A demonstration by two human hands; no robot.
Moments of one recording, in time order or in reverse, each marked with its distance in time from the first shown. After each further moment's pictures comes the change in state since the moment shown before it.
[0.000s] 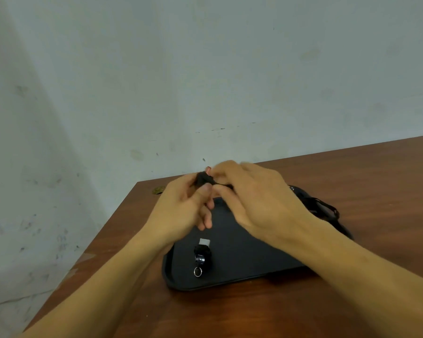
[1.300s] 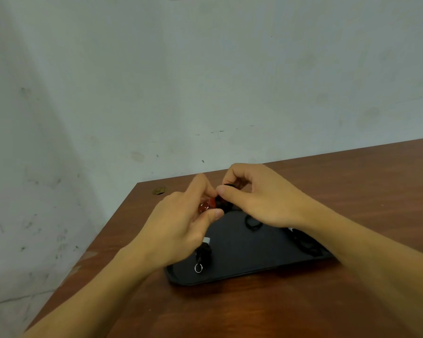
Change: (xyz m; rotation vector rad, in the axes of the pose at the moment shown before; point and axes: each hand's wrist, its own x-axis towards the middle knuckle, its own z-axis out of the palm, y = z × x) left_hand -0.030 0.009 -0.010 0.628 -0.084 0.362; right_hand 0.011 -0.002 -0.026 0.423 -0.289 0.446
